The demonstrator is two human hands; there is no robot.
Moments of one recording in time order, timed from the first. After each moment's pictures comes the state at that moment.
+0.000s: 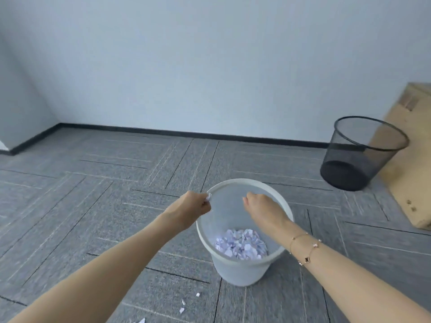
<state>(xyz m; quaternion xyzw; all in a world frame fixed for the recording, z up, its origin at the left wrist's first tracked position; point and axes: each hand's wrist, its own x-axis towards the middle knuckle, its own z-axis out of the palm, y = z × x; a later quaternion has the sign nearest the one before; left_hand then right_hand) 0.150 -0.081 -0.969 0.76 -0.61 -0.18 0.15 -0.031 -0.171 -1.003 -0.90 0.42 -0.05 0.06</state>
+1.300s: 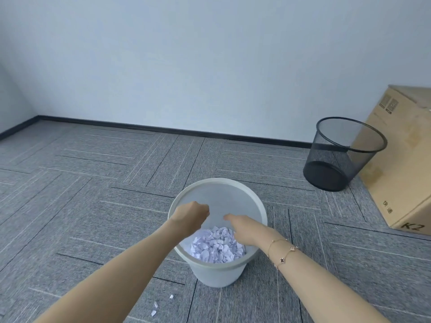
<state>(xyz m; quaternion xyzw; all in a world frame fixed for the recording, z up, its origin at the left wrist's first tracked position) 0.105 -0.133 -1.037 0.74 -0.66 -0.11 -0.01 -0.066 -0.183 -1.034 -0.86 0.40 0.12 0.29</state>
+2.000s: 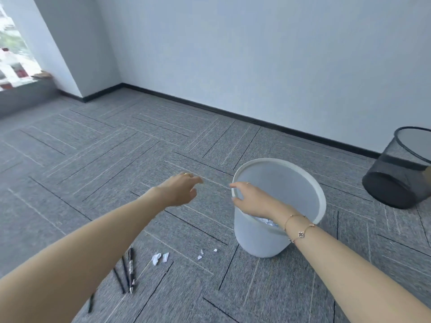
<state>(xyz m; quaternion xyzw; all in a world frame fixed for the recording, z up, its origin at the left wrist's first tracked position) 0.211 0.031 -1.003 0.80 -0.58 -0.14 0.02 0.021 -0.089 -0.998 -0.92 0.27 0.05 0.27</state>
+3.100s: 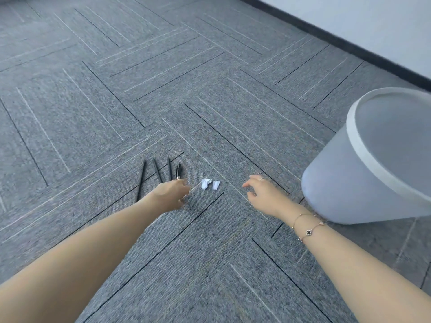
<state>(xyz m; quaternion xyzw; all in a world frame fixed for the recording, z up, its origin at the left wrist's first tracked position) 0.252 0.237 -1.255 0.85 -0.47 -0.24 -0.07 0.089 0.019 -1.206 -0.94 0.15 0.17 0.25</state>
